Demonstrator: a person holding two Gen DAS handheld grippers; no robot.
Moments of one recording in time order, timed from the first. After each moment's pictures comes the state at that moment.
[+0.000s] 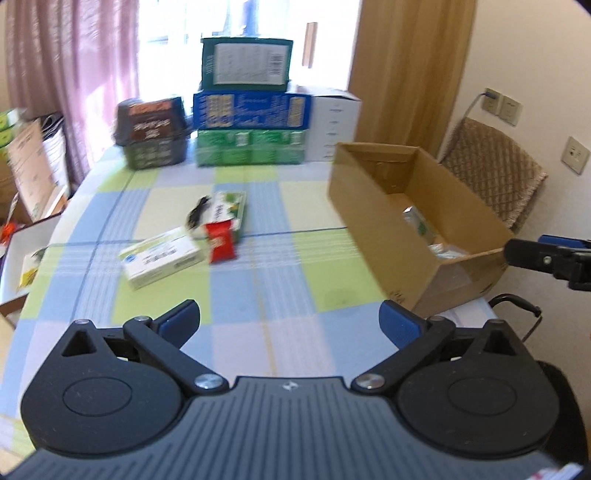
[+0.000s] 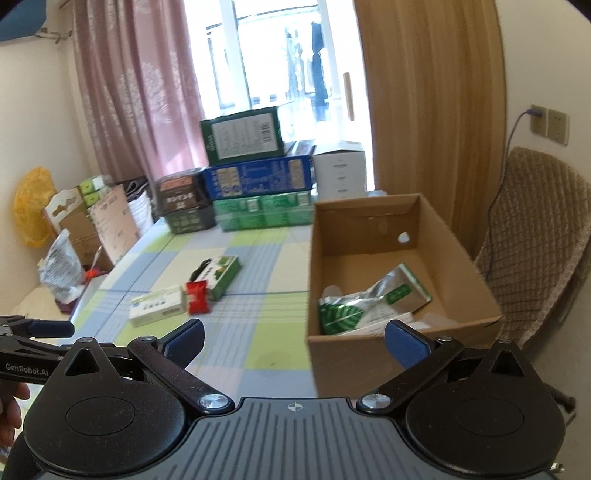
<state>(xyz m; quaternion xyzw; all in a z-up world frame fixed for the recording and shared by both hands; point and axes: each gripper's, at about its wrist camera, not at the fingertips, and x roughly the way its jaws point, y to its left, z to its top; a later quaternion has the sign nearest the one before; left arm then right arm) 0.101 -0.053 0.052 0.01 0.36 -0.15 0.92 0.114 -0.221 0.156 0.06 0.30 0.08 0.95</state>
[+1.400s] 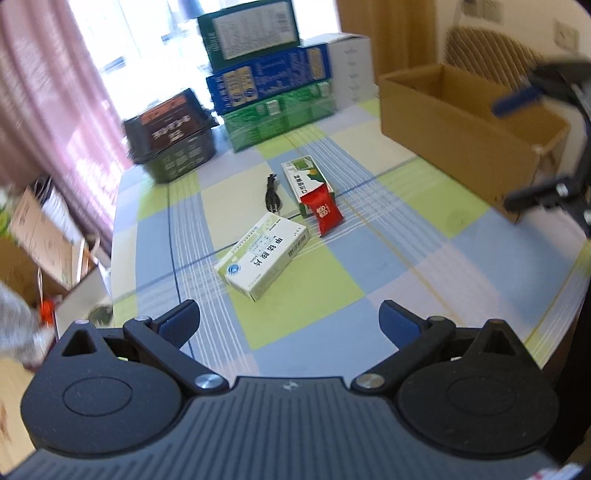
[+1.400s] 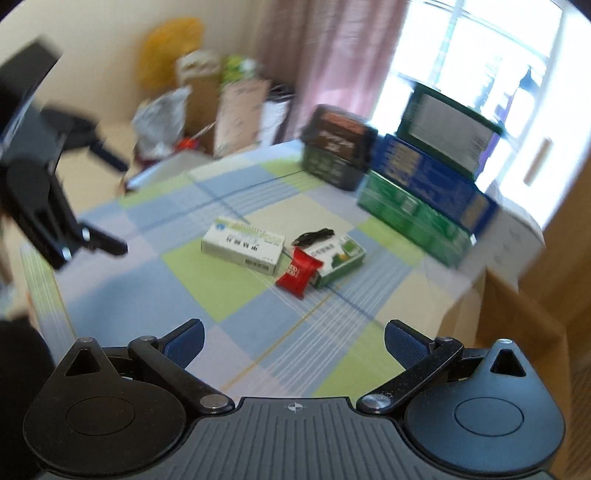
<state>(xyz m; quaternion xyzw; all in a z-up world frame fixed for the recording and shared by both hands) 0.181 0.061 0.020 0.22 0.37 -0.21 0.88 0.213 -0.074 0.106 -0.26 0.31 0.28 0.87</state>
